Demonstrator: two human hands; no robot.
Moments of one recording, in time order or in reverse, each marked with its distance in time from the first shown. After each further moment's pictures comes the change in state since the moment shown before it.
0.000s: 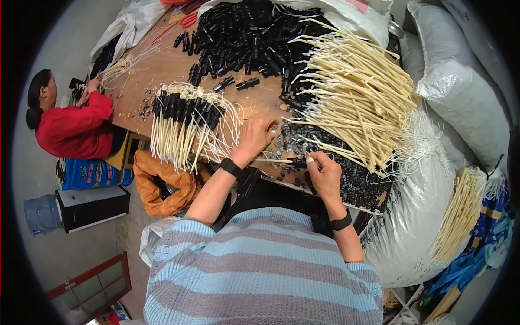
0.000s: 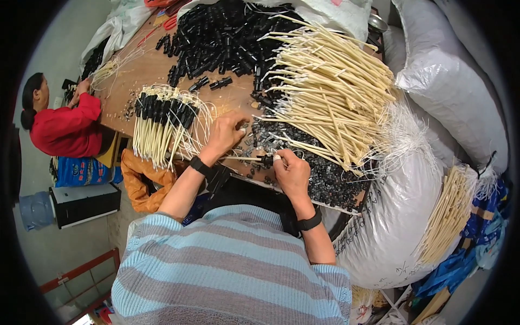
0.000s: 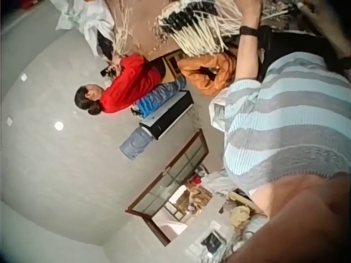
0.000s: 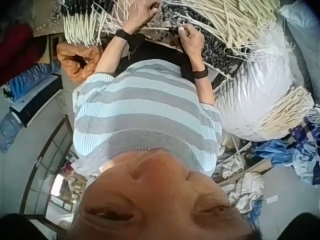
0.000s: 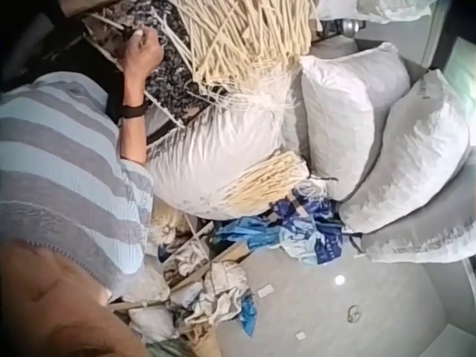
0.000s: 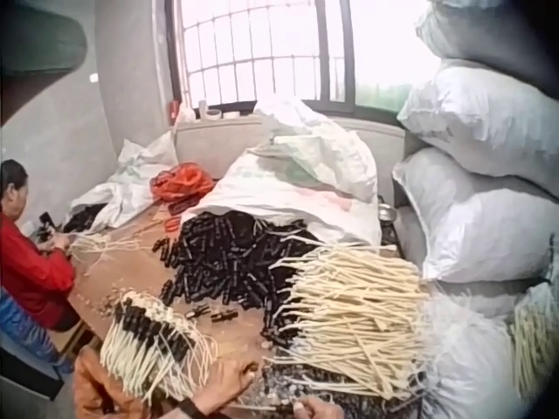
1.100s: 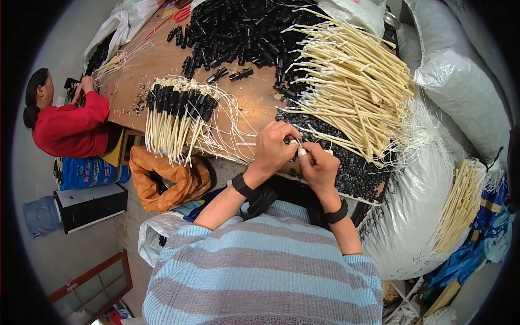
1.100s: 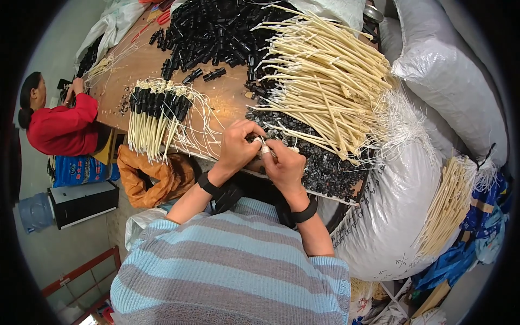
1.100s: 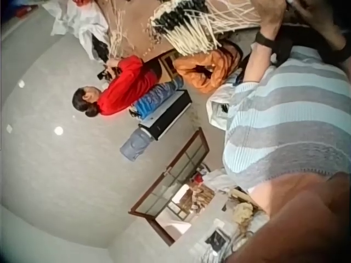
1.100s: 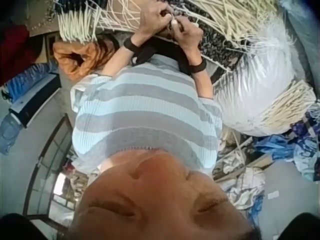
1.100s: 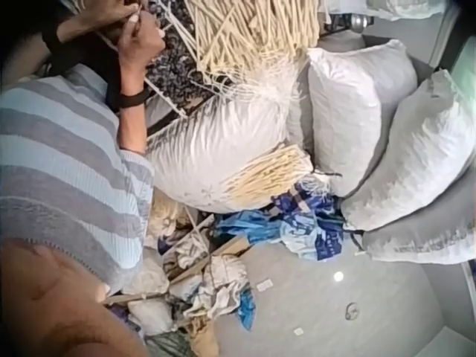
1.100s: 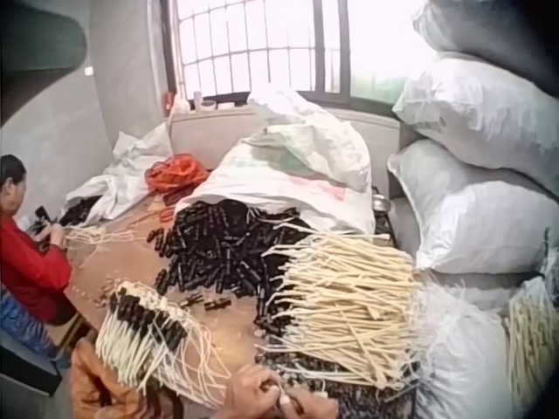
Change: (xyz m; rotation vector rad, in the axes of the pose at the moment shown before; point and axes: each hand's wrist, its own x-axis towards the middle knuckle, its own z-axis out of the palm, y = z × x) left_hand -0.020 0.088 0.015 -0.238 0.169 0.012; right_hand -0.002 -0.011 -0.001 -0.061 0.181 -0.320
